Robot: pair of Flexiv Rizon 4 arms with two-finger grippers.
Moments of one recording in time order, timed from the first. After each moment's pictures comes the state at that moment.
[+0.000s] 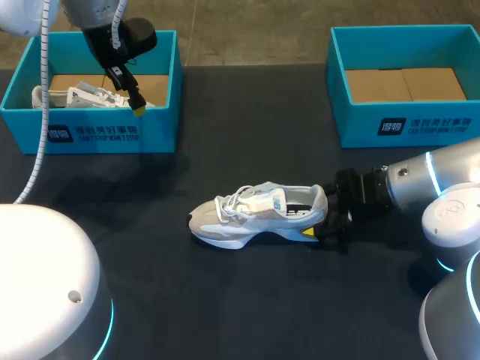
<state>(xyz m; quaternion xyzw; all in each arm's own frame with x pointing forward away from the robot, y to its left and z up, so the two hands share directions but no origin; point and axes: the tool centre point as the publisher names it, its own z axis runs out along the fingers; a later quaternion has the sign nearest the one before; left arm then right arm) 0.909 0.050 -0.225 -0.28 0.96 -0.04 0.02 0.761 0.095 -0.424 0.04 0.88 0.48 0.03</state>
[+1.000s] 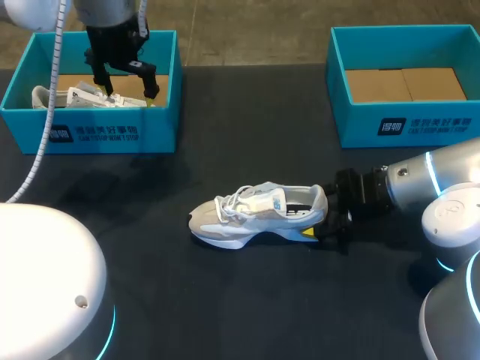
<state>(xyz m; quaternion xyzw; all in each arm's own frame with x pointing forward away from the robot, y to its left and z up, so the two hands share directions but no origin) 0.914 0.044 -0.229 -0.59 0.80 -0.02 0.03 0.761 0.095 -0.424 0.04 0.88 0.48 0.03</state>
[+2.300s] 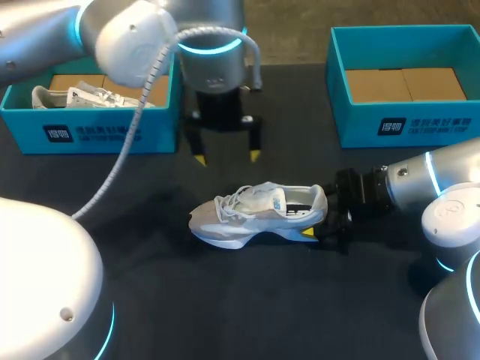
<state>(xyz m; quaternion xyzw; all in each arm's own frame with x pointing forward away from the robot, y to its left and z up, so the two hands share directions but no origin) 0.771 -0.158 -0.259 -0.72 0.70 -0.02 -0.02 0.761 0.095 -0.424 0.04 0.88 0.48 0.03</state>
